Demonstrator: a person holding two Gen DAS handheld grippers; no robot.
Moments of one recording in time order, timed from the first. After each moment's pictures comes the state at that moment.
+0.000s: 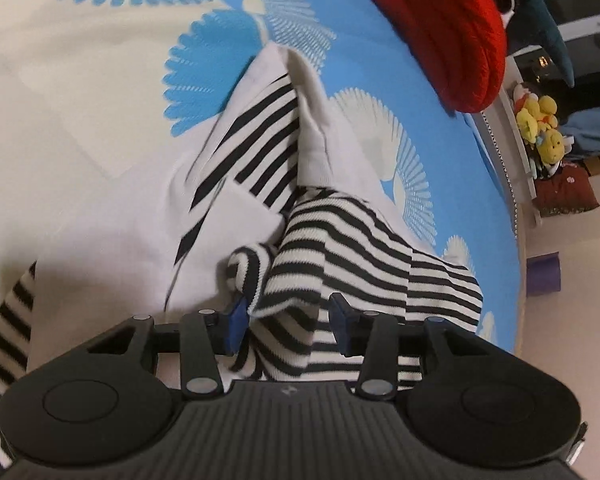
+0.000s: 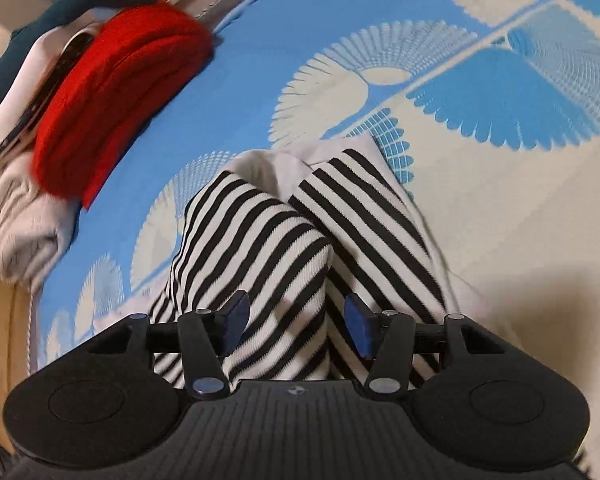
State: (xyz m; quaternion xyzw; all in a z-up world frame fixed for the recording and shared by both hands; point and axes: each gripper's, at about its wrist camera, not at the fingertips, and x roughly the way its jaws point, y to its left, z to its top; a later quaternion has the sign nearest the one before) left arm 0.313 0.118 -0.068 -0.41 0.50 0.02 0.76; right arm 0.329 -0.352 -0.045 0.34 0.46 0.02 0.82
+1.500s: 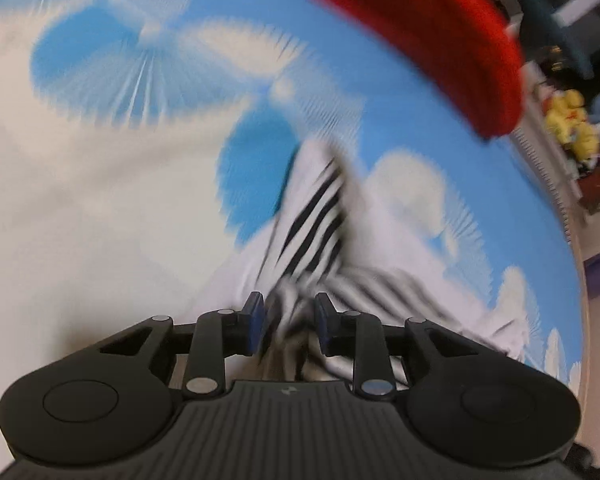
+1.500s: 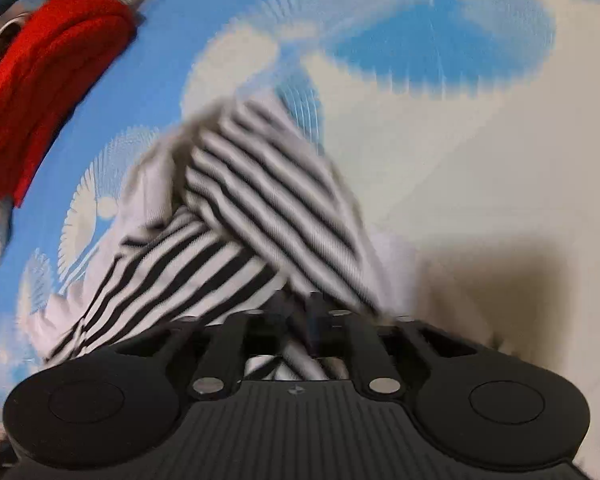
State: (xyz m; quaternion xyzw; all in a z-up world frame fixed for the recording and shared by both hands) left arm 0.309 0.149 -0.024 -0.29 0.46 0.09 0.84; right arm 0.315 -0.348 -0.042 0.26 0.47 -0.09 0.84
